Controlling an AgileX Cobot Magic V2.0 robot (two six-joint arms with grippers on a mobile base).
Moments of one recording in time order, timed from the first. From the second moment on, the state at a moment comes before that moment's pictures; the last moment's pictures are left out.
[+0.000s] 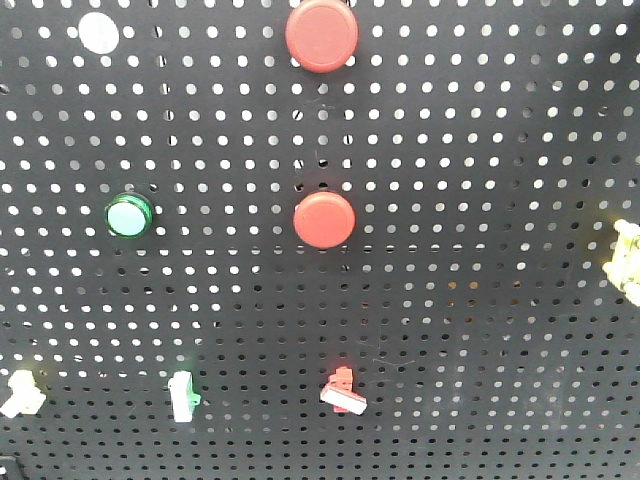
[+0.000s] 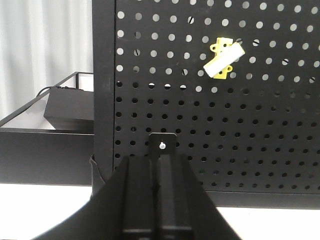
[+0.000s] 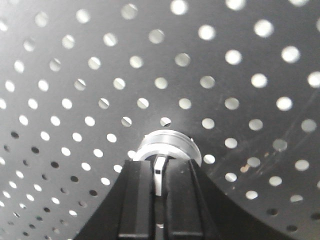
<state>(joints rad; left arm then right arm) -0.03 -0.02 0.03 -0.12 0.04 0.03 0.18 1.01 -1.40 0.18 0.38 0.72</state>
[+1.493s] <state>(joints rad) -0.03 -0.02 0.03 -0.12 0.04 0.03 0.18 0.42 -0.80 -0.17 0.25 0.16</state>
